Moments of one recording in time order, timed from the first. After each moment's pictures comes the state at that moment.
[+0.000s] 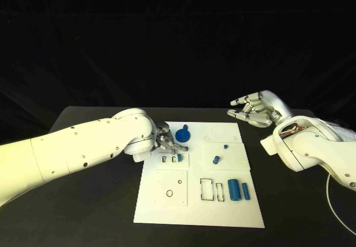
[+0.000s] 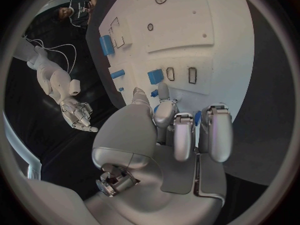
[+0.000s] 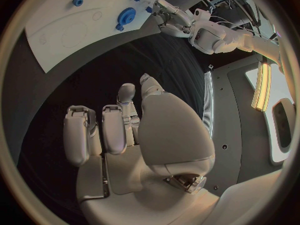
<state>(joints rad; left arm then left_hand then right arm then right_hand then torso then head) 1.32 -0.58 -0.06 1.41 -0.97 0.11 -0.65 1.19 0.09 -0.29 0.29 0.05 0.99 0.04 0.62 0.51 1.34 -0.03 1.21 1.13 1.47 -0.08 1.57 1.31 0.05 1.47 0.03 1.49 1.31 1.07 -1.03 0.20 1.71 -1.09 -0.61 -0.11 1.39 -0.11 0.02 0.27 0.29 1.03 0.13 0.08 0.07 1.25 0.04 0.72 0.95 1.46 -0.03 1.34 1.27 0.05 1.42 0.08 1.45 1.31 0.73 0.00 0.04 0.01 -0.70</state>
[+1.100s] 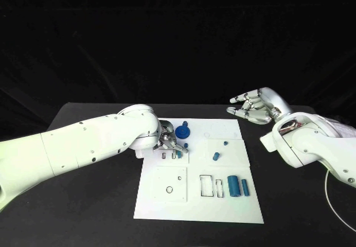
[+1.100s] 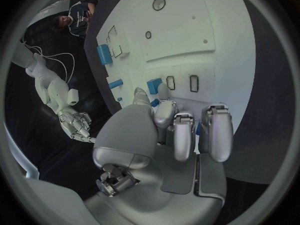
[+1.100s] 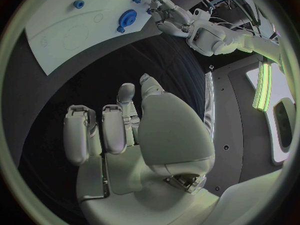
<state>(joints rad) 1.32 -0.53 -0.06 1.37 -0.99 0.21 -0.67 1.23 0.12 -0.29 0.28 0.05 0.96 0.04 0.64 0.56 1.34 -0.03 1.22 1.14 1.47 -0.08 1.57 1.31 0.05 1.46 0.03 1.49 1.31 1.07 -1.02 0.20 1.70 -1.09 -0.59 -0.12 1.39 -0.11 0.02 0.27 0.30 1.03 0.13 0.08 0.07 1.24 0.04 0.71 0.94 1.46 -0.03 1.34 1.26 0.05 1.41 0.08 1.45 1.31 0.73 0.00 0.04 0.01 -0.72</state>
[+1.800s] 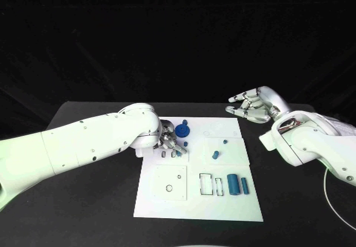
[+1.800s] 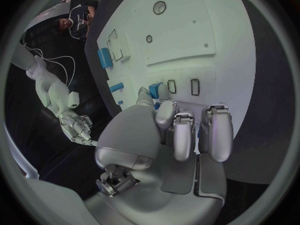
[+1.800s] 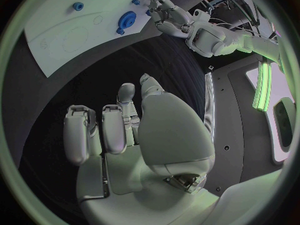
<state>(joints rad) 1.32 -0.52 -0.06 1.37 -0.99 0.23 -0.67 1.34 0.15 -0.19 0.23 0.05 0.94 0.03 0.65 0.61 1.35 -0.04 1.22 1.15 1.46 -0.09 1.57 1.31 0.05 1.47 0.03 1.49 1.31 1.07 -1.01 0.20 1.69 -1.09 -0.58 -0.12 1.39 -0.11 0.02 0.28 0.30 1.03 0.13 0.08 0.07 1.24 0.04 0.71 0.94 1.46 -0.03 1.34 1.26 0.05 1.41 0.08 1.45 1.31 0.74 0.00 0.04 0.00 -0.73</state>
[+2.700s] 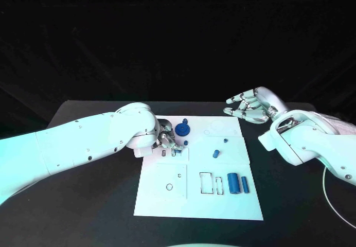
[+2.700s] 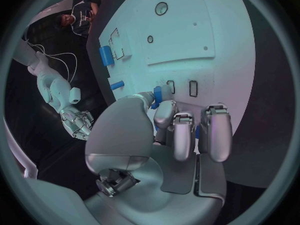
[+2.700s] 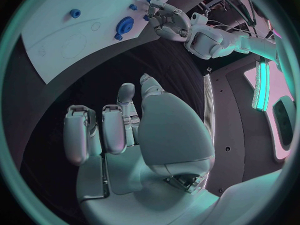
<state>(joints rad) 1.32 -0.55 -0.06 1.39 -0.96 0.19 -0.66 1.28 -0.14 0.50 0.34 0.23 0.92 0.04 0.63 0.72 1.35 -0.04 1.21 1.15 1.46 -0.09 1.57 1.31 0.05 1.47 0.01 1.49 1.31 1.07 -1.01 0.20 1.69 -1.09 -0.54 -0.11 1.39 -0.11 0.01 0.27 0.30 1.03 0.13 0.08 0.07 1.24 0.04 0.71 0.94 1.46 -0.03 1.34 1.26 0.05 1.41 0.08 1.45 1.31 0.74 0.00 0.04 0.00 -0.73</state>
